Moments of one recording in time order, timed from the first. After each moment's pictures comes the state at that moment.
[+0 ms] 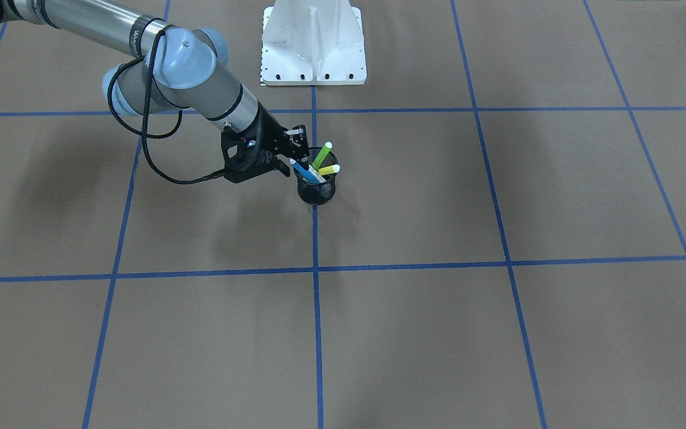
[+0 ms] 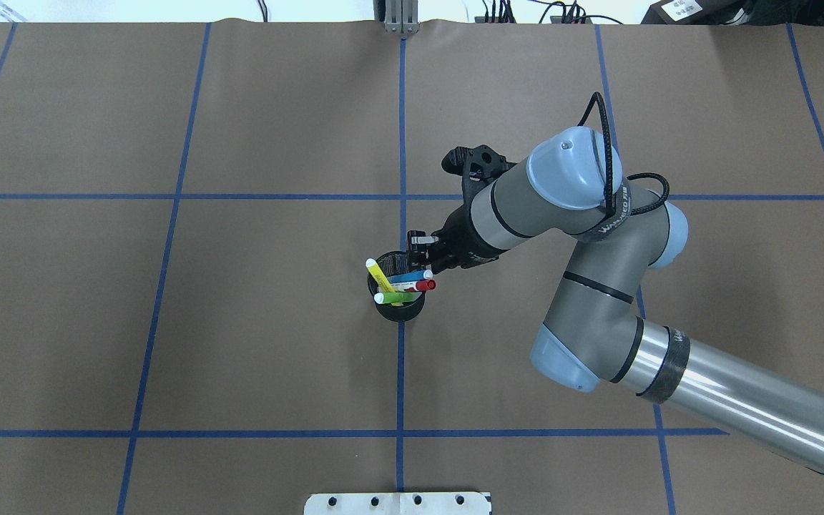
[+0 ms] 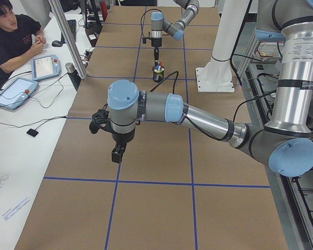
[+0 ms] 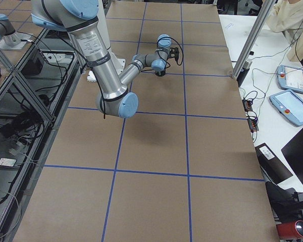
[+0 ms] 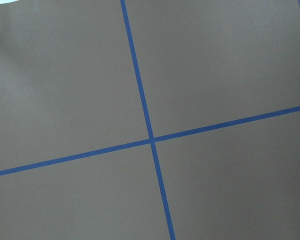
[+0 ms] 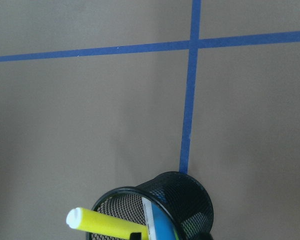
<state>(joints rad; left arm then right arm) -1.72 -1.65 -1.83 -1.30 -2.37 0.27 0.58 -0.99 1.63 -1.03 2.10 1.28</state>
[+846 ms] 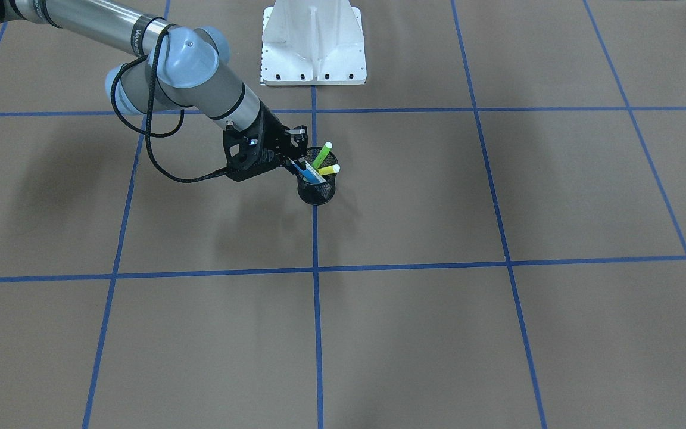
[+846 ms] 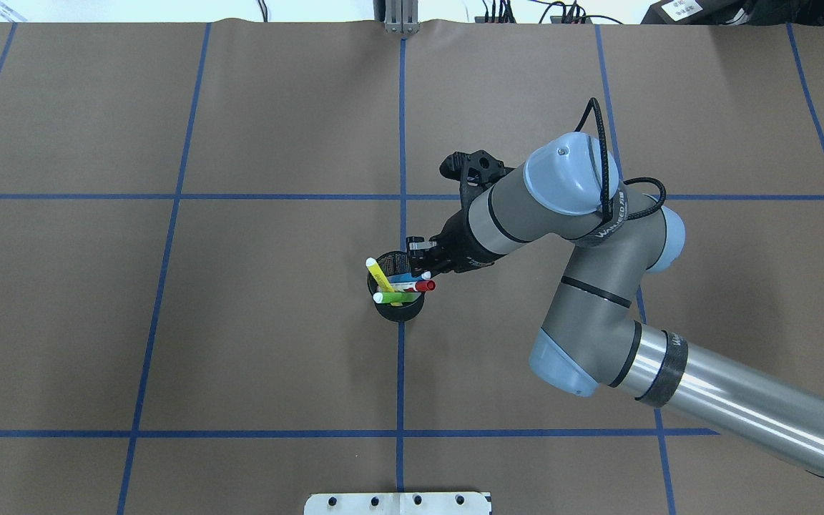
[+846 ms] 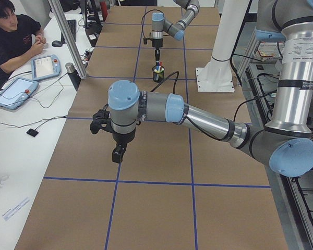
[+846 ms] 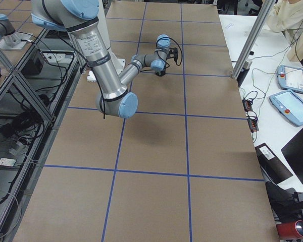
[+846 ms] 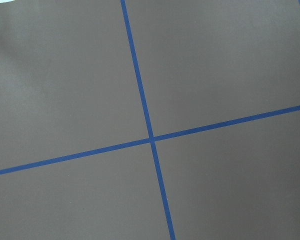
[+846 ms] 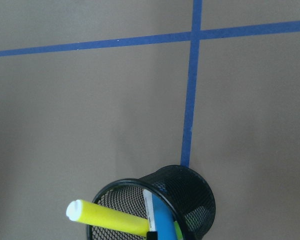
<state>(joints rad) -1.72 -1.65 -1.84 -1.30 -2.37 0.27 0.57 -0.99 1.63 -1.03 2.09 1.29</state>
